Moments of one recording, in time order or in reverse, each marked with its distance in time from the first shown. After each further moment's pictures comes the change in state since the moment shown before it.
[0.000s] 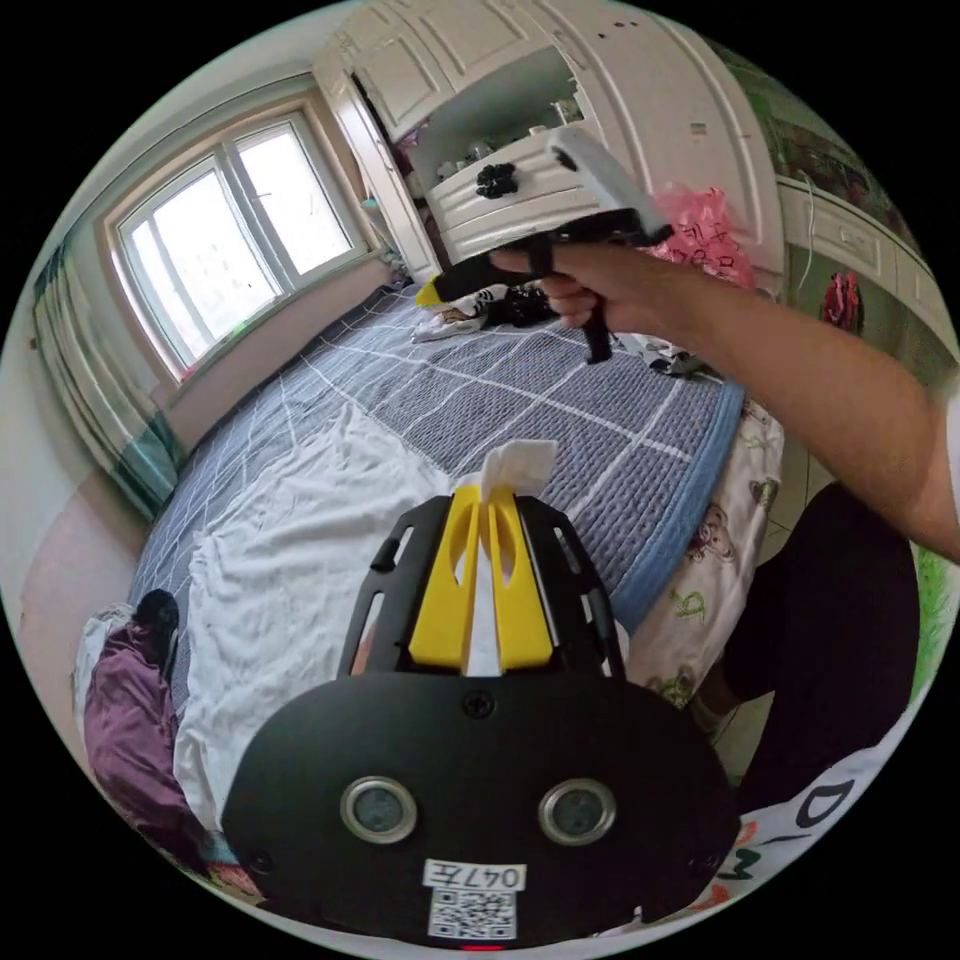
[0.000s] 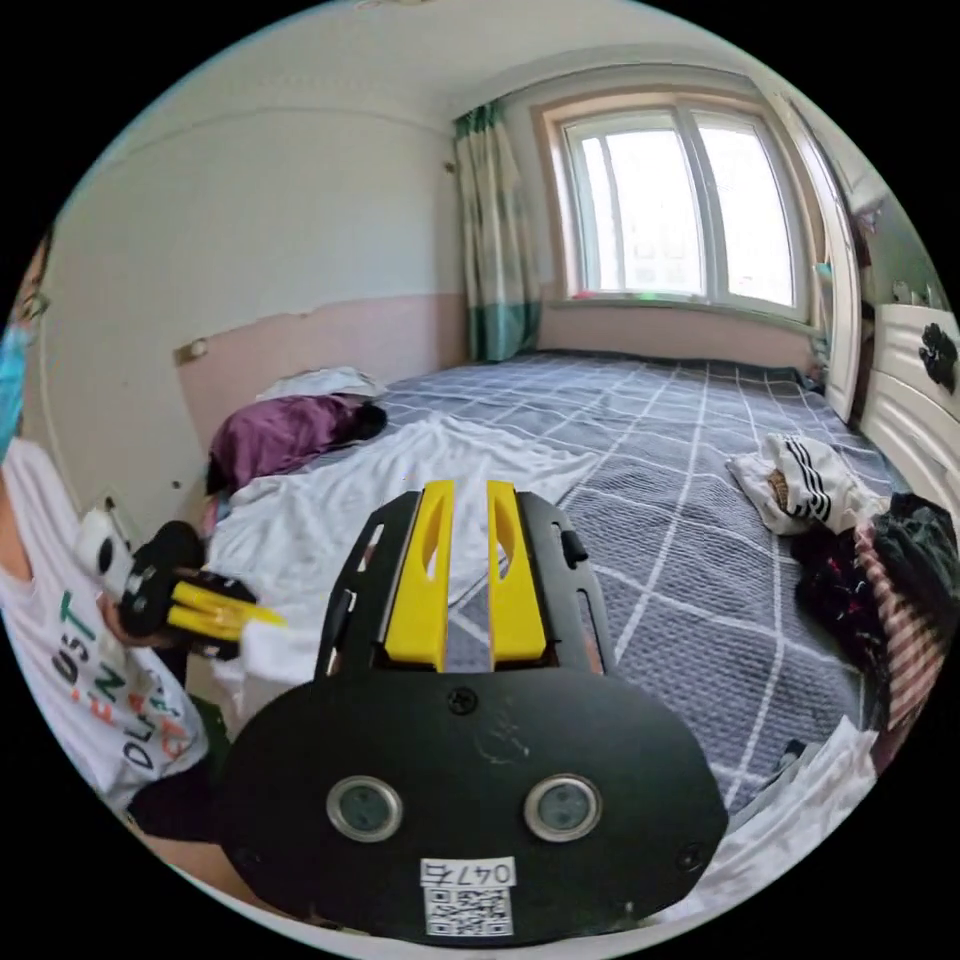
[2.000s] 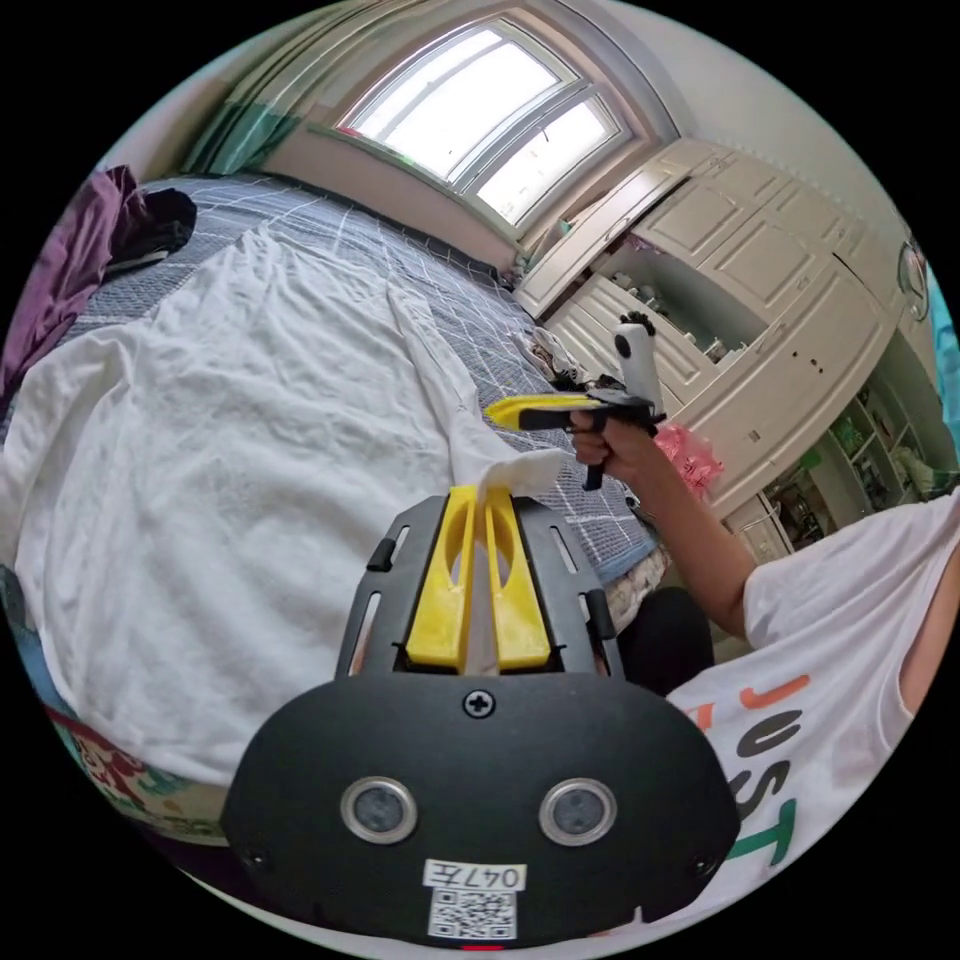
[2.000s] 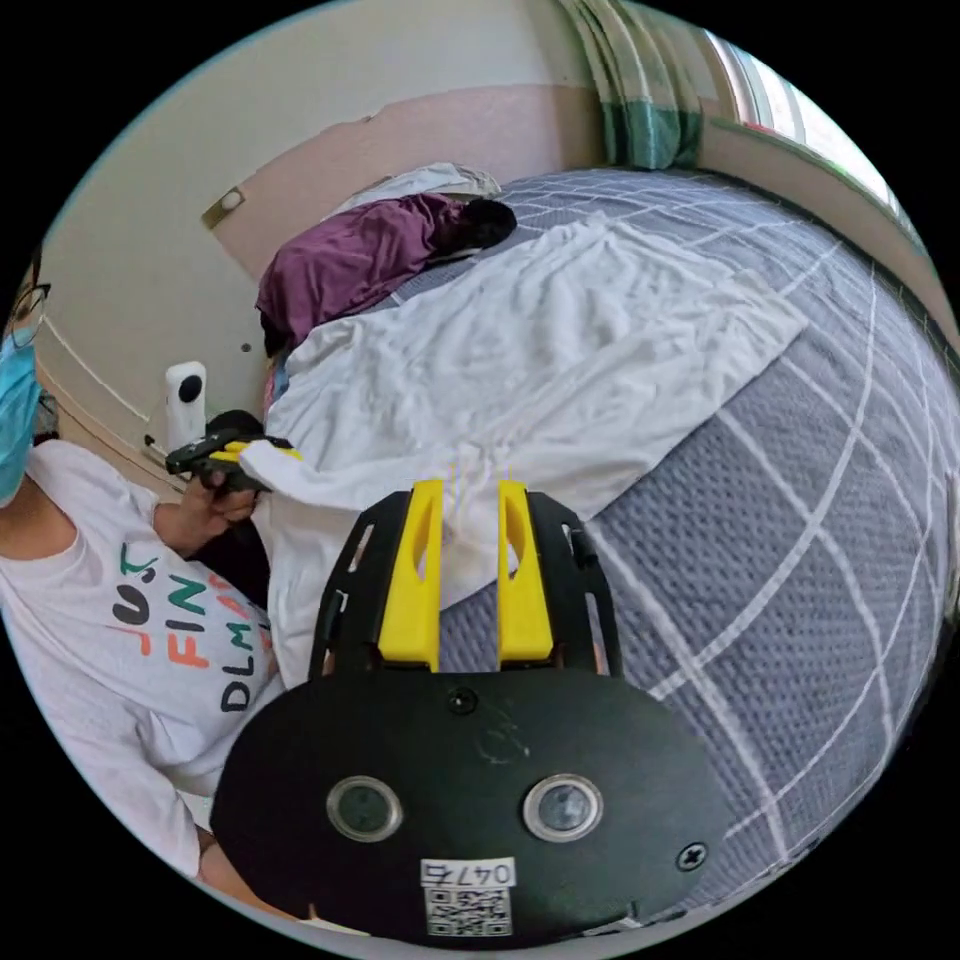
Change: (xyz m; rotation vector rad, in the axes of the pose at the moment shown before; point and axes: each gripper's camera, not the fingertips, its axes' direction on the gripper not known) left arm -0.356 0.256 -0.083 0.112 0.473 -0.807; right arm -0.131 -0.088 0.325 -0.623 -0.297 -0.097
